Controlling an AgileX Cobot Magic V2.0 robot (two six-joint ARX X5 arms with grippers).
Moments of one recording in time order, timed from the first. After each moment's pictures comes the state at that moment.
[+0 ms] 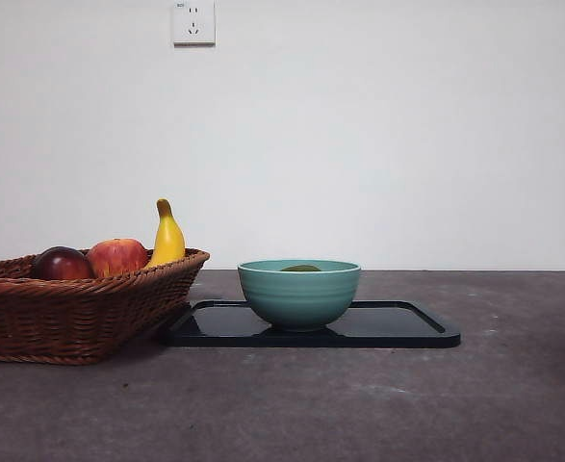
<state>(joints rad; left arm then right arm) -0.02 0.01 0.03 -0.18 -0.03 -0.01 0.79 0.78 0.99 -0.98 -0.16 0.16</state>
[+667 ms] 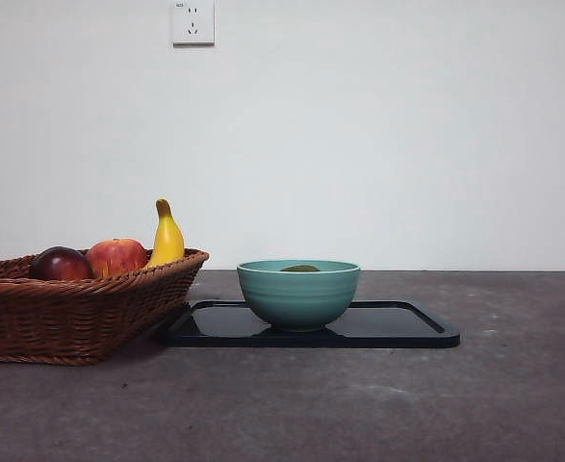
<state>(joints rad) -0.02 0.01 0.03 -0.18 -0.03 -0.01 0.49 0.61 0.90 -0.77 -0.16 0.13</state>
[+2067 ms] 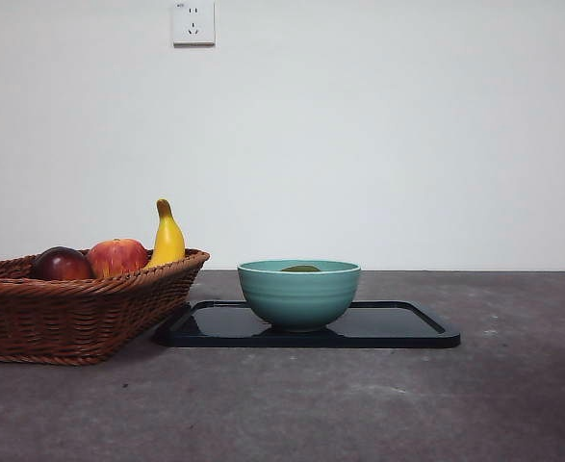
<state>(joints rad) -0.02 0.01 0.03 -0.18 -0.03 -0.01 -0.04 0.01 0.02 -0.17 -0.05 0.11</state>
